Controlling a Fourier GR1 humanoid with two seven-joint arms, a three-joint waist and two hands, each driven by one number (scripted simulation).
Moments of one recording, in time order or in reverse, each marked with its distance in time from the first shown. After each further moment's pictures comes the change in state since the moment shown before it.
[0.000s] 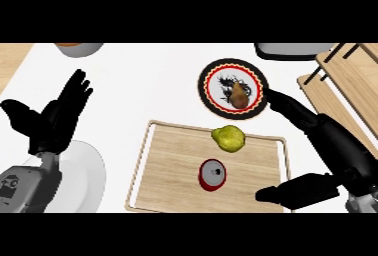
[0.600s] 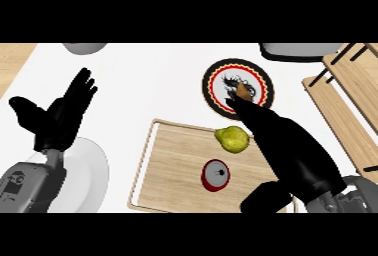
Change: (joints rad) left arm -0.022 -0.017 -0.004 0.023 -0.014 -0.016 -0.002; right arm -0.344 -0.031 0.316 -0.011 0.304 0.184 0.514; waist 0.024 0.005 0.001
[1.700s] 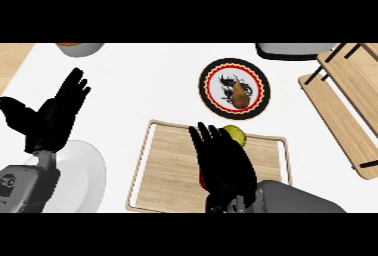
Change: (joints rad) left arm 0.018 0.001 0.046 -0.020 -0.008 -0.022 0.020; right arm -0.081 0.243 0.271 0.232 0.150 0.057 0.153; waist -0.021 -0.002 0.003
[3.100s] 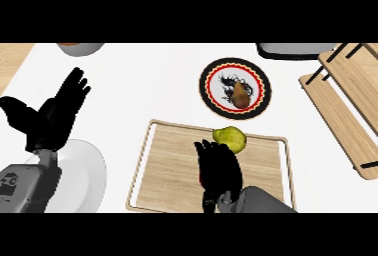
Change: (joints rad) left arm -0.005 -0.040 0.050 0.017 -0.050 -0.051 -0.002; right arm 0.224 0.159 -0.047 0.247 0.267 0.003 -0.155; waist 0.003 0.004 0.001
